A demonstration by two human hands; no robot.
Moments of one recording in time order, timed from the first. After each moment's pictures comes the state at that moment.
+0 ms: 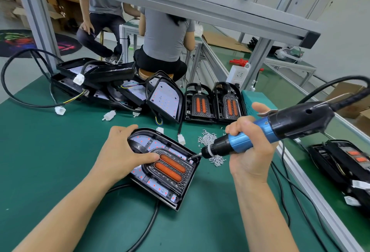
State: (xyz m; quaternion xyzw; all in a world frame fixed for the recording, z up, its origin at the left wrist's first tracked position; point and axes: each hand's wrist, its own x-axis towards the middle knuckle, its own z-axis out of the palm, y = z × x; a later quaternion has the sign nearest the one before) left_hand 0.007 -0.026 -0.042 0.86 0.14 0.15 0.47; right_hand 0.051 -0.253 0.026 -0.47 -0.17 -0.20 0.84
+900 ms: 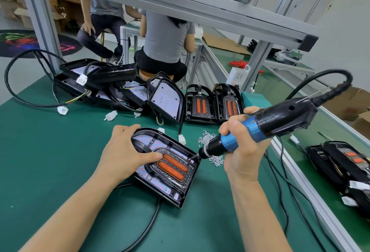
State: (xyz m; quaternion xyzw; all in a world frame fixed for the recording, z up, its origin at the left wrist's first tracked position) left_hand 0.007 -0.027 -0.045 0.87 0.15 0.16 0.44; right_hand 0.049 -0.241 0.024 -0.50 -0.22 -0.23 0.80
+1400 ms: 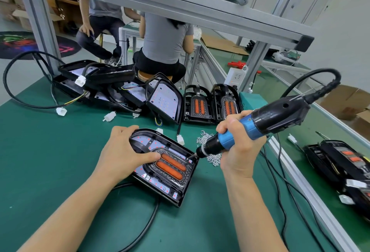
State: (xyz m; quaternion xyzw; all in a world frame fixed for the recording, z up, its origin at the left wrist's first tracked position) left_hand 0.007 -0.027 -0.047 0.87 0.14 0.16 0.45; right_hand 0.050 -0.239 0.026 -0.52 -0.19 -0.24 0.80
